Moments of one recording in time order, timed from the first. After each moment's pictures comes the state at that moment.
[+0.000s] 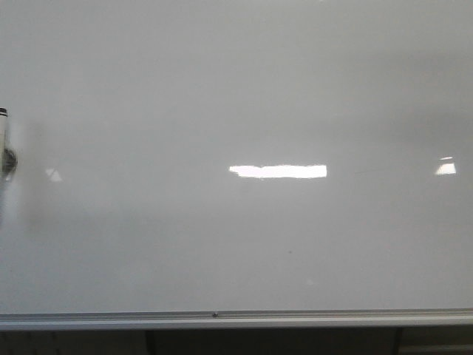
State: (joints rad) left arm 0.05 0.55 -0.66 0.04 0.65 0.00; right arm -0.01 0.60 -0.69 0.14 0.65 -0.07
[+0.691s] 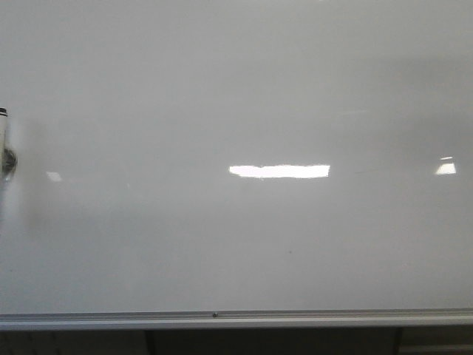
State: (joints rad) left arm -0.01 0.81 -0.66 -0.01 0.65 0.02; right arm -0.01 0.73 -0.69 0.14 0.68 -0.07
